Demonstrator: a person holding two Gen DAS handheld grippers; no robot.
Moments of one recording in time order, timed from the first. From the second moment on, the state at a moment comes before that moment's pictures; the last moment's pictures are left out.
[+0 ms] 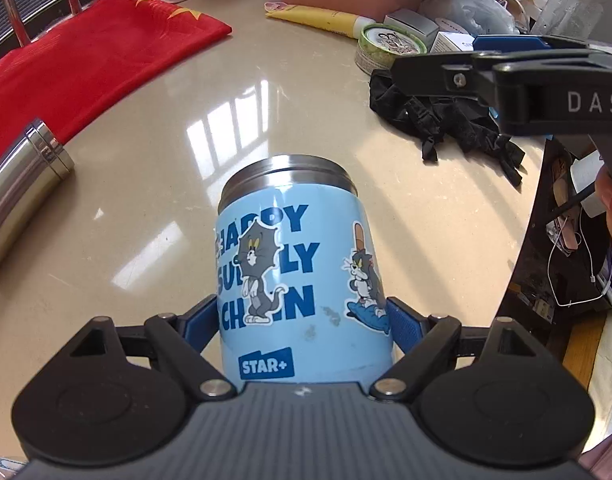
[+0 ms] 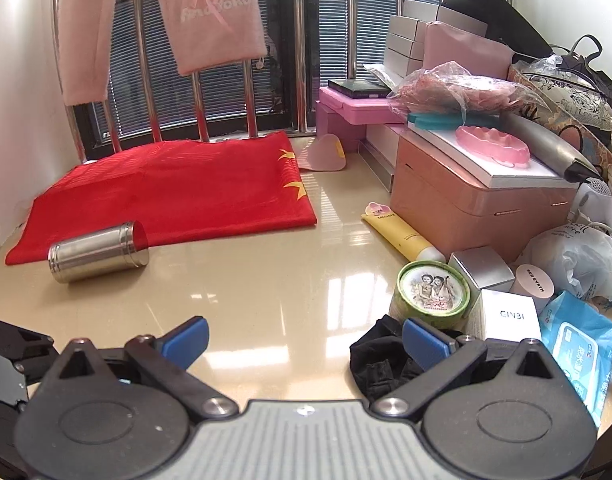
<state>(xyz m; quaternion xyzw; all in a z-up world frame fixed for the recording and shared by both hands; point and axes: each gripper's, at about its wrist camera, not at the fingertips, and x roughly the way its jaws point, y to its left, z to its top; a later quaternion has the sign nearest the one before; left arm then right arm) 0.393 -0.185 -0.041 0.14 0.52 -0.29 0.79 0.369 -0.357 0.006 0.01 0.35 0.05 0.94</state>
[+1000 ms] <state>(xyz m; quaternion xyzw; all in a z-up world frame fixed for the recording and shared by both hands) 0.253 -0.044 0.050 0.04 0.33 -0.08 0.94 0.342 -0.266 0.005 0.11 0.48 0.08 0.87</state>
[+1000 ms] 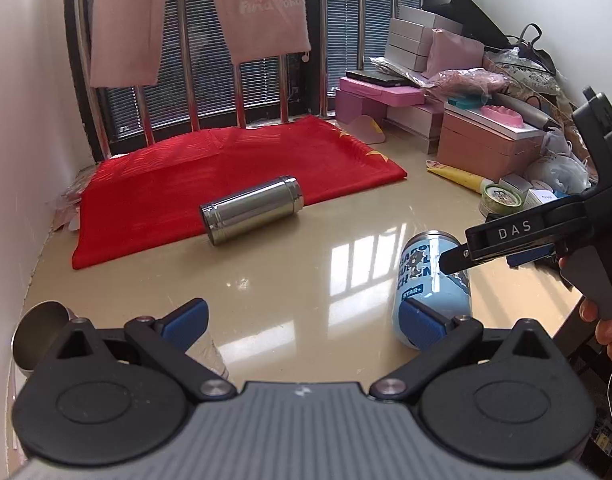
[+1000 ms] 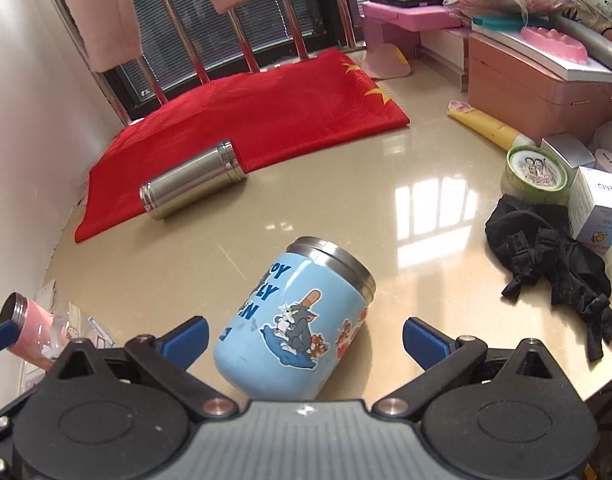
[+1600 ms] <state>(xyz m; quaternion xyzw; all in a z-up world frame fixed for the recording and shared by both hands) 0.261 -0.024 0.025 0.14 0.35 -0.12 0.92 0.407 -0.245 -0.064 0.16 0.60 -0.03 0.78</state>
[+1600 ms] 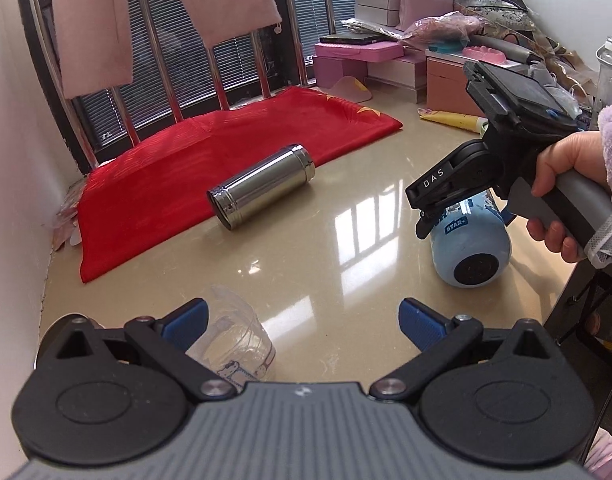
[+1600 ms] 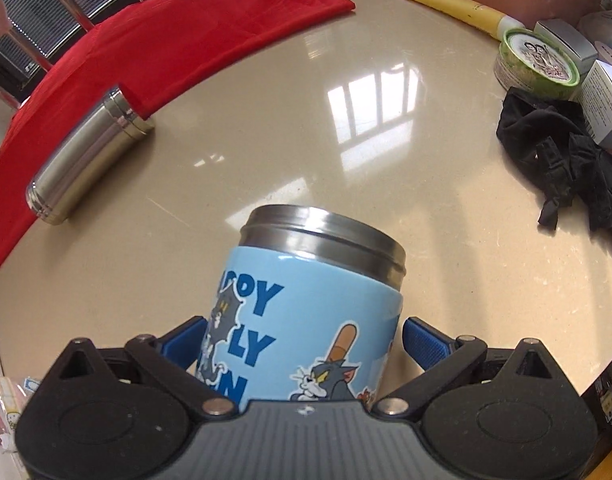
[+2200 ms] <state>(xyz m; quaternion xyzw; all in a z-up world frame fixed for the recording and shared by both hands) 0.268 -0.023 0.020 0.10 0.36 -0.11 0.92 0.404 -0.198 -0.035 -0.10 0.59 0.13 0.79</state>
